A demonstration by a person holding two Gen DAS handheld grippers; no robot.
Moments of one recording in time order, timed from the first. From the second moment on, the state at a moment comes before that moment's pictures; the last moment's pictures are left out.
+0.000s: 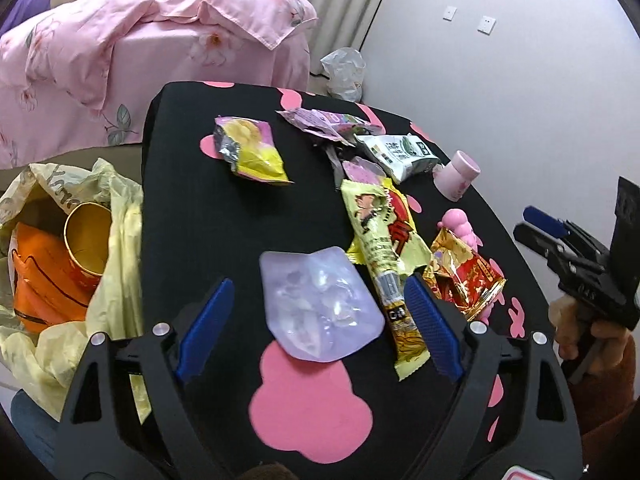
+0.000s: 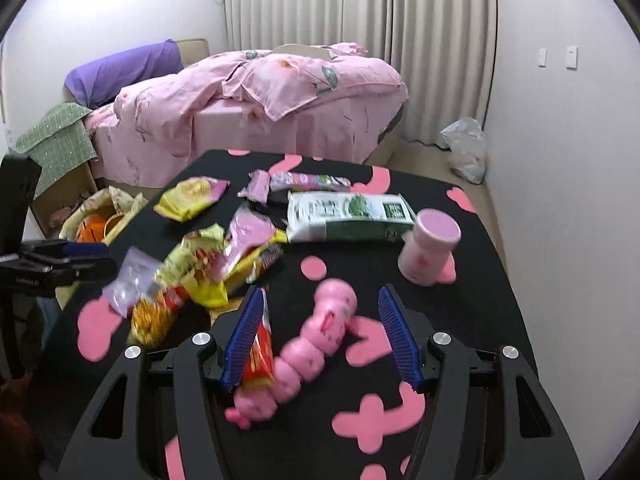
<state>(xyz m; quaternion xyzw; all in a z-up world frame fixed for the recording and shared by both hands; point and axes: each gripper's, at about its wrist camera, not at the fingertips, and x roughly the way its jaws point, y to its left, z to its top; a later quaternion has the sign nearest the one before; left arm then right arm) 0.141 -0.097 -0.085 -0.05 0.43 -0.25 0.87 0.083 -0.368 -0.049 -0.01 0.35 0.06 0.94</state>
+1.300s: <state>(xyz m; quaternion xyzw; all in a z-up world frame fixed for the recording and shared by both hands) 0.121 -0.104 -0.035 -0.11 0.35 -0.25 0.90 0.084 -0.319 -0.088 -0.06 0.37 0.12 0.92</state>
